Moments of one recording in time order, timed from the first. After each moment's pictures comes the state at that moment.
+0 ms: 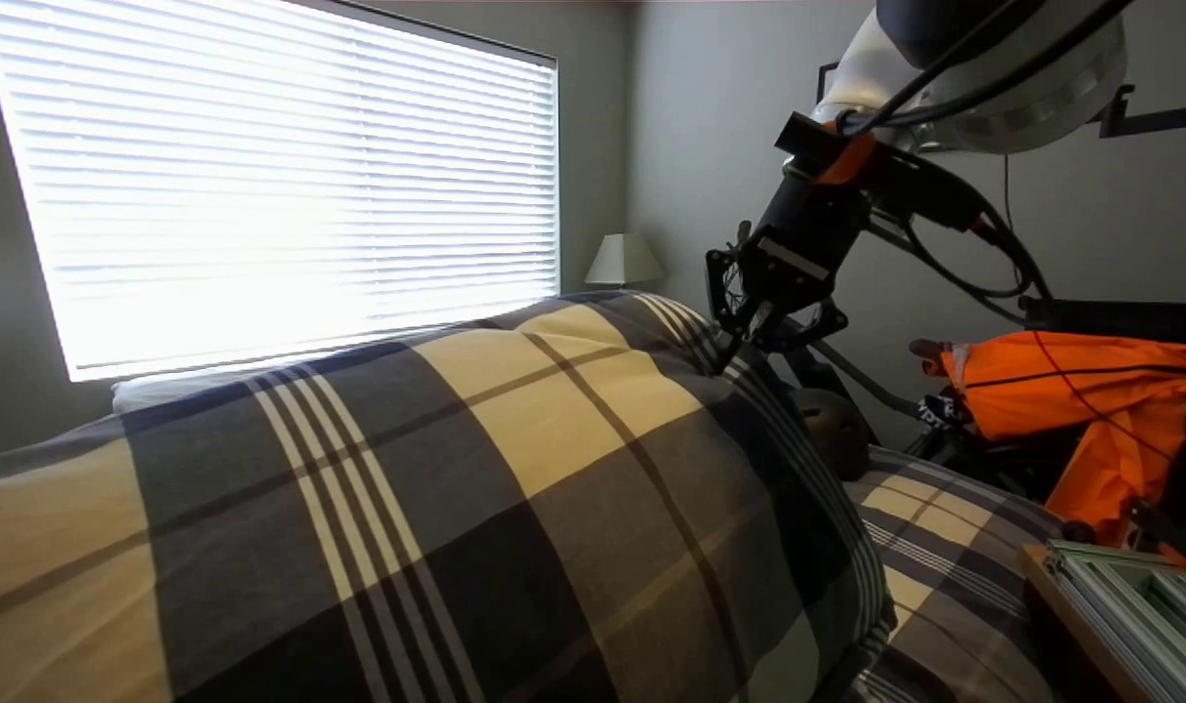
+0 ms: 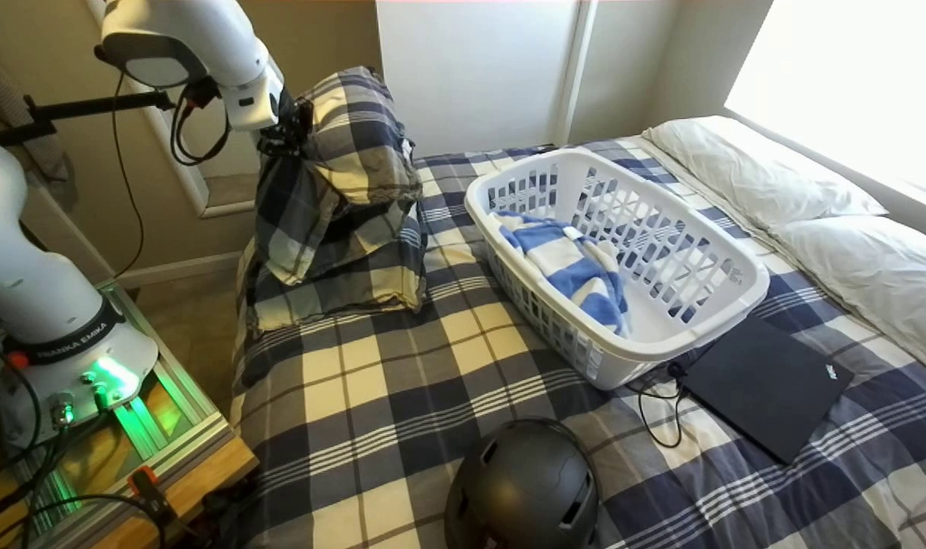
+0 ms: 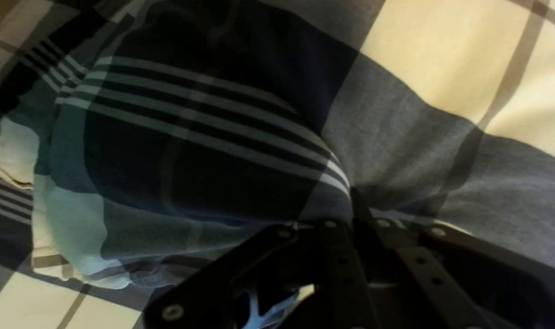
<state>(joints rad) -0.36 -0.49 0.26 -2.73 0.77 2.54 0.76</state>
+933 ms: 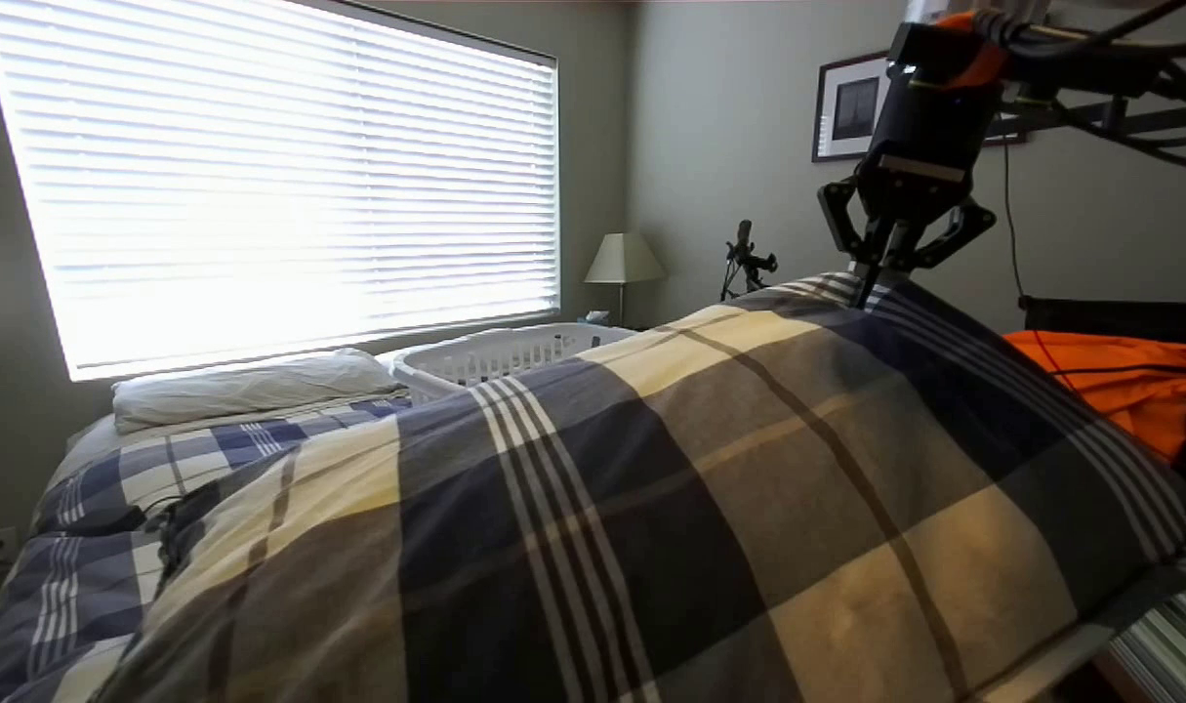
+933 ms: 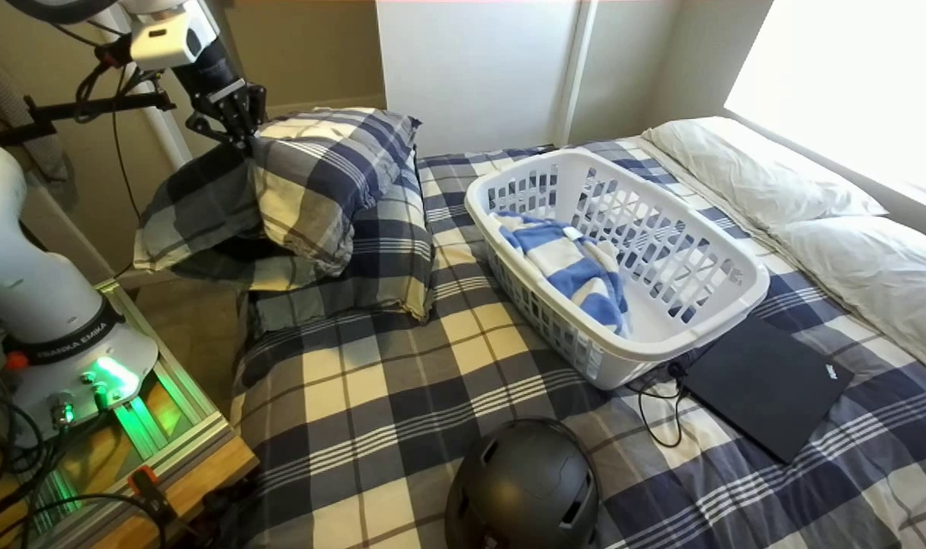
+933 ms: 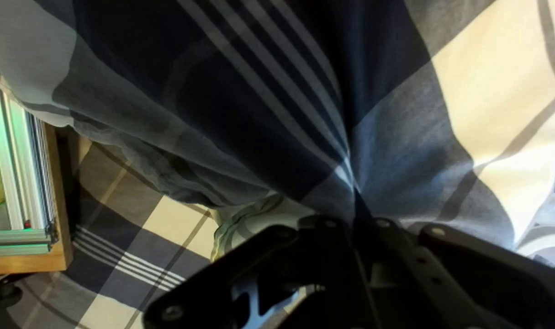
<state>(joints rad) -0.35 -0.85 0.13 -2.75 0.17 2.11 1.18</state>
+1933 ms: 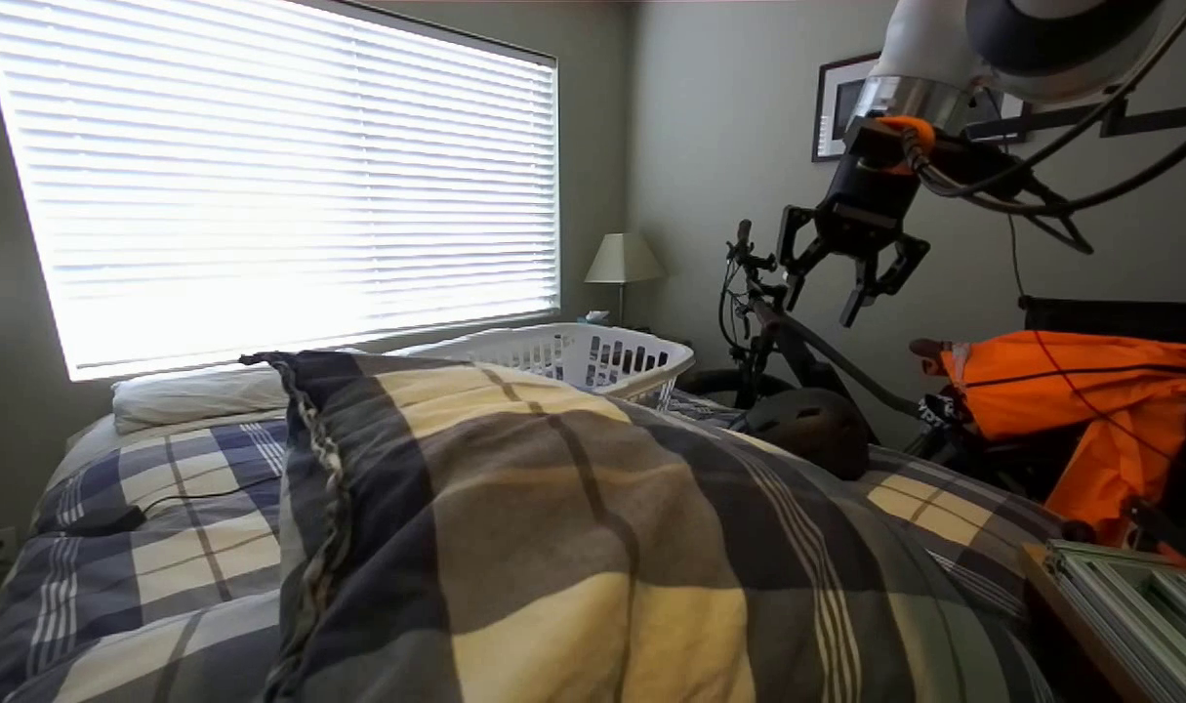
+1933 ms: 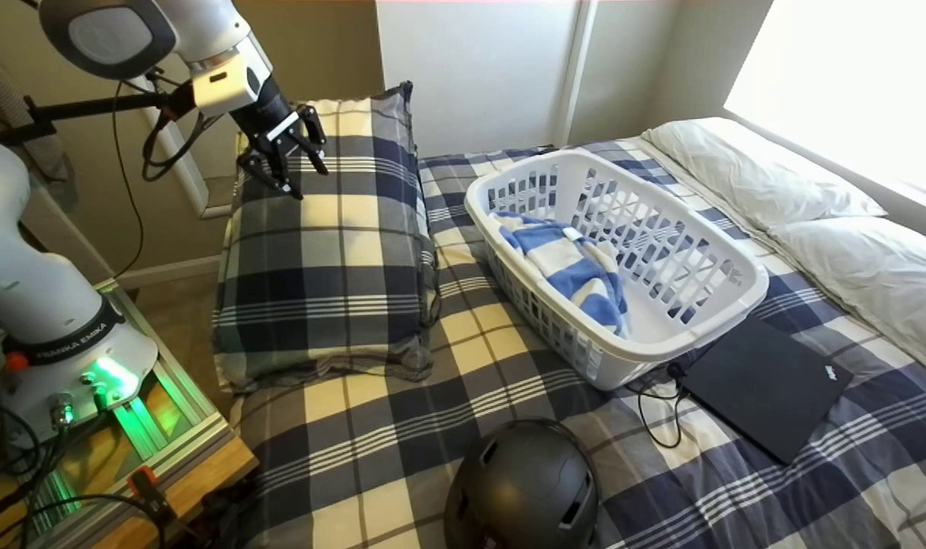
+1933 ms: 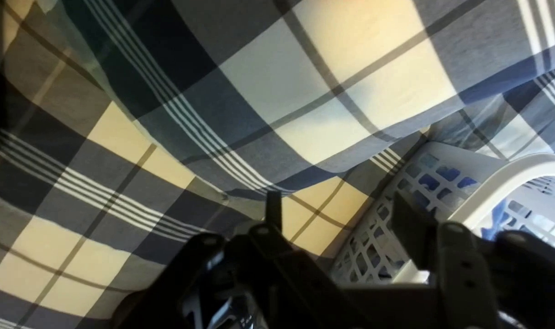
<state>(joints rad) -0.41 -0.67 -0.03 -2.76 0.01 2.40 0.98</state>
